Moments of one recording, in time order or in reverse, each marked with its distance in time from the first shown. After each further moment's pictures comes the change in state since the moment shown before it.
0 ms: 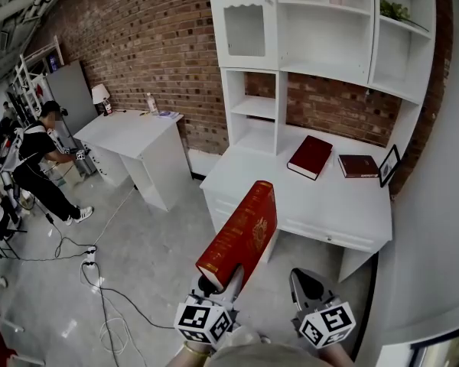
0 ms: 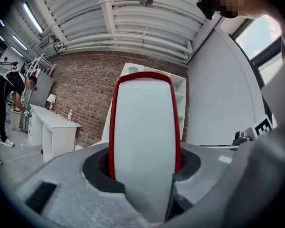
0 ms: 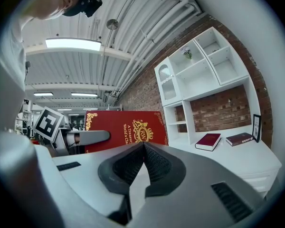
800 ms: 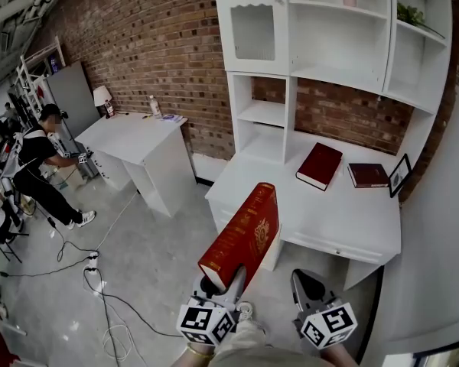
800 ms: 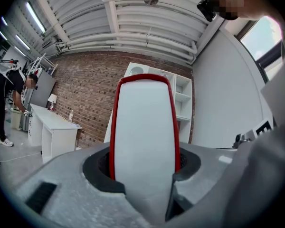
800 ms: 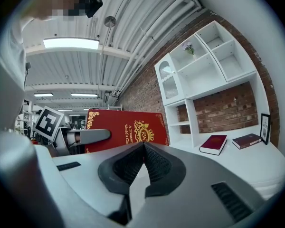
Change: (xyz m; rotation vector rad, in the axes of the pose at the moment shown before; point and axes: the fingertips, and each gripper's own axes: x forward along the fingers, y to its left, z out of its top) left arm 0.049 0.043 0.016 -0.016 -0.024 0.021; right arm 0.066 -0.016 0.008 -0.001 0.001 0.019
